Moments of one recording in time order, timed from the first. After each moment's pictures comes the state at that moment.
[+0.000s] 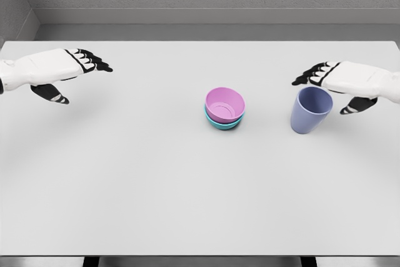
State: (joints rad) left arm -0.74 0.92 -0.72 -1.34 -0.36 -0.61 -0.41; right arm -0.59 -0.97 0.57 -1.51 0.32 -0.52 0.54
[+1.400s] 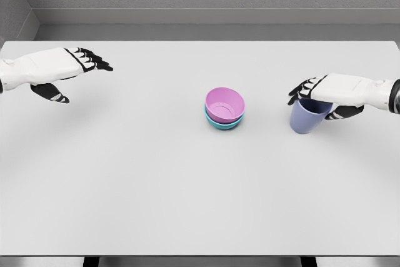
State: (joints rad) left arm -0.74 0.93 -0.72 -1.34 -0.36 -0.61 -0.40; right arm -0.64 -0.94 0.67 -1.47 0.33 -0.52 0.57
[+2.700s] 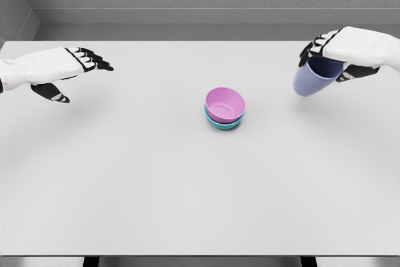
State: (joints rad) left arm -0.74 0.93 -0.71 -1.35 -0.36 -0.61 -0.40; right arm -0.74 -0.94 0.57 -1.49 0.32 -0.54 0.57
